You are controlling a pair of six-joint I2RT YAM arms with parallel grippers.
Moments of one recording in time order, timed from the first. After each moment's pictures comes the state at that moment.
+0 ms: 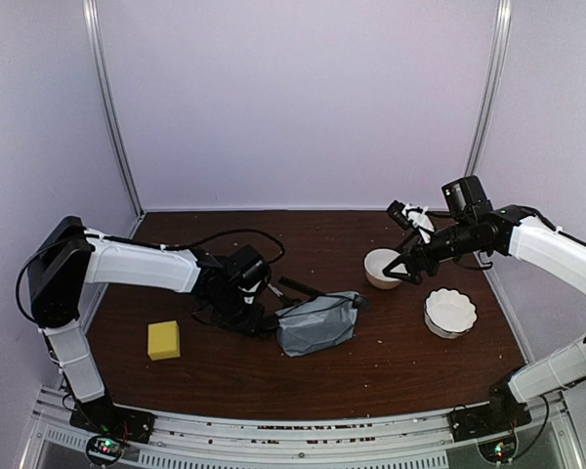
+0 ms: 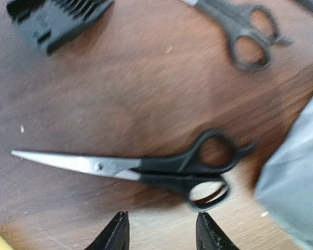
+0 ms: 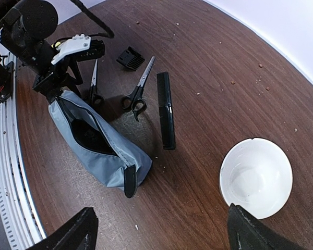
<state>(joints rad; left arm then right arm) -0.89 1.82 1.15 -0.61 -0.07 -0.54 0.38 1.30 1.08 -0.60 -0.52 -0.39</state>
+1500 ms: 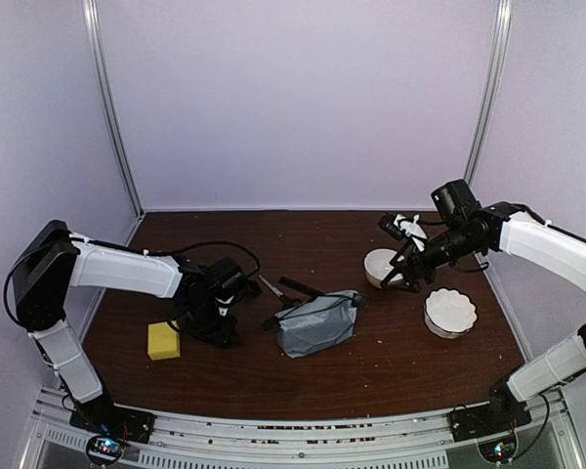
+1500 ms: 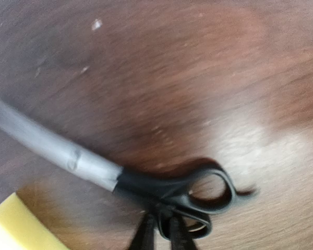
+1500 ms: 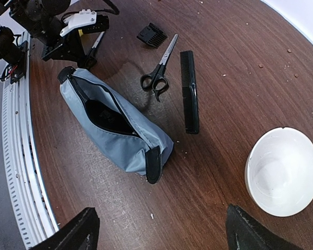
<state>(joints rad) -0.83 1.72 0.99 -0.70 -0.10 -0.54 0.41 1.36 1.11 -0.71 -0.56 -0.45</state>
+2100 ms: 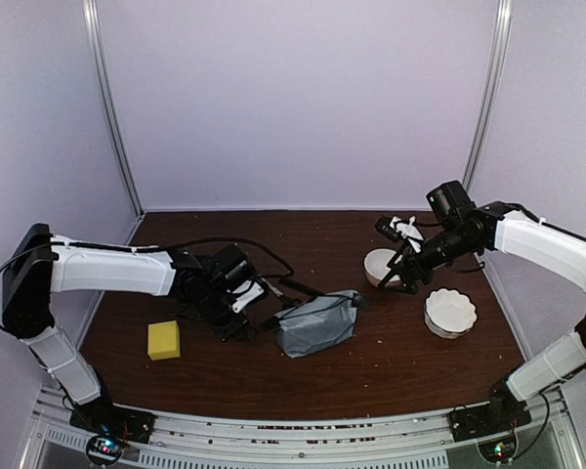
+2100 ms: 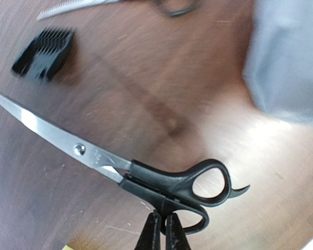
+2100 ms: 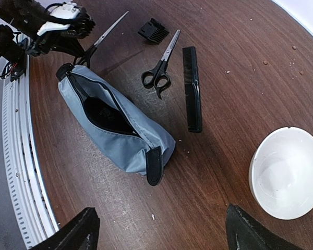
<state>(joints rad) -0.90 1.67 1.07 -0.65 -0.12 -0.04 0.41 1.39 1.12 -0.71 -0.56 -0.45</state>
